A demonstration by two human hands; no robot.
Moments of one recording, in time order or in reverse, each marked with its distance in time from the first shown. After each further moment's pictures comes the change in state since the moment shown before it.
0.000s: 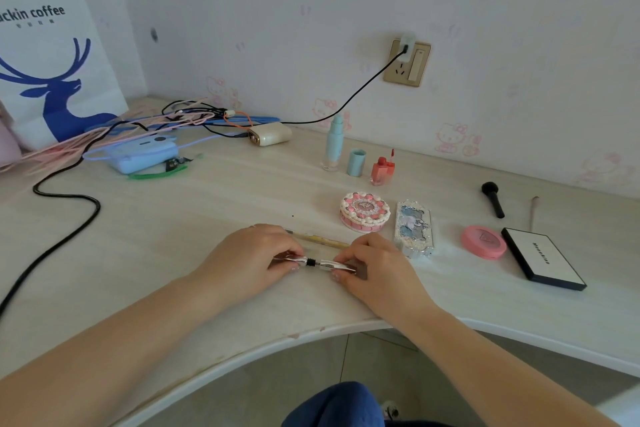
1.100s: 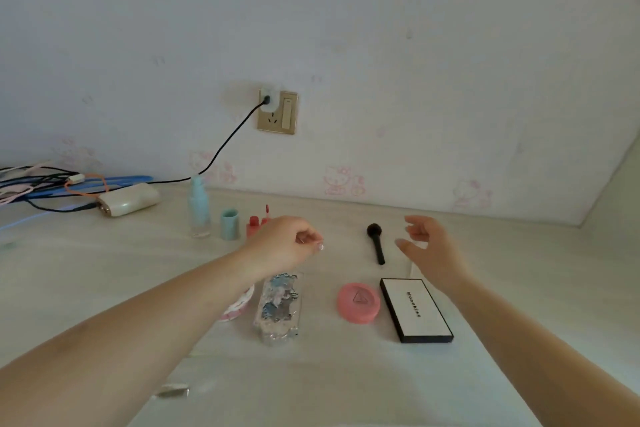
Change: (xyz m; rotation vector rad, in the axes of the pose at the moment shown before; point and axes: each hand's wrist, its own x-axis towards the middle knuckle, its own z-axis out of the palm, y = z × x) left_hand 0.239 0.120 0.067 -0.407 -0.104 -0.053; right_hand 0.022 0.210 -0.179 0.180 0.395 0.477
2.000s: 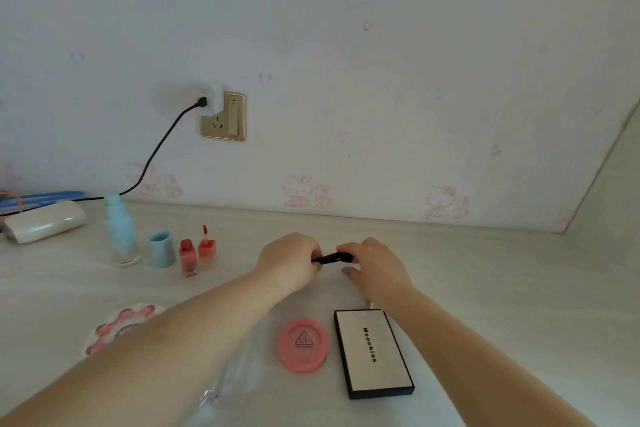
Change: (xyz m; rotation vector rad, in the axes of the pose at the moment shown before) left_hand 0.092 0.029 0.090 0.428 -0.026 -0.053; right_hand 0.059 0.041 0.026 -0.525 -0.260 -0.155
